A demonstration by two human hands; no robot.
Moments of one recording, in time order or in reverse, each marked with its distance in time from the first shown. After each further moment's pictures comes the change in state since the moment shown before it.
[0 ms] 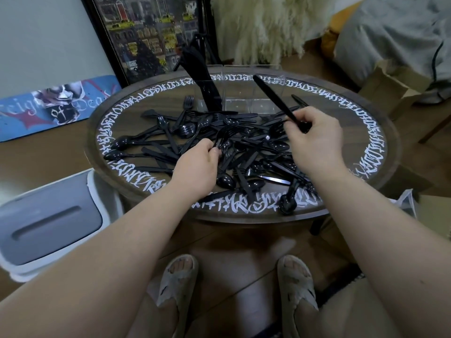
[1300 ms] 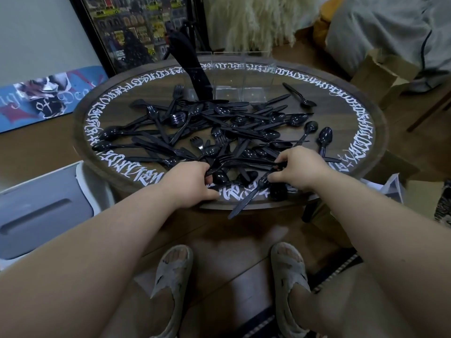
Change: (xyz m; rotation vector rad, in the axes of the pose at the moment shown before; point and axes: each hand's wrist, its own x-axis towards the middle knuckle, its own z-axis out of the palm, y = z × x) left_hand -0.014 -0.021 0.007 0.443 -0.381 0.108; right_hand -0.014 0.054 0.001 -0.570 -0.634 0.091
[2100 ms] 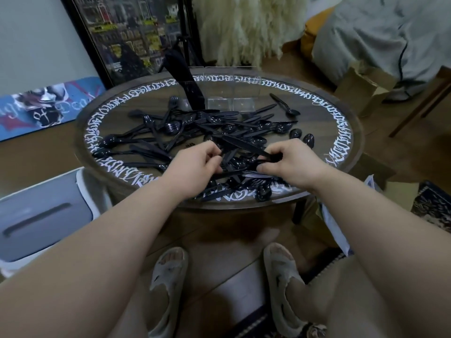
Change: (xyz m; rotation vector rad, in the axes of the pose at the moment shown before) left_hand -0.015 0.037 -0.024 -0.418 0.250 0.091; right_hand -0.039 -0.008 -0.032 0.472 0.056 -0.243
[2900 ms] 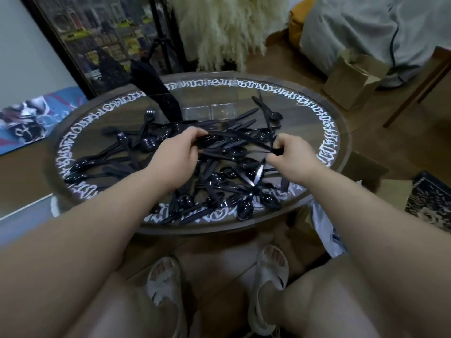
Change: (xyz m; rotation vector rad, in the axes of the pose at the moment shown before) left_hand 0.066 0.020 -0.003 0.190 0.054 0.072; right_hand 0.037 0.040 -0.042 -0.175 0.200 0.173
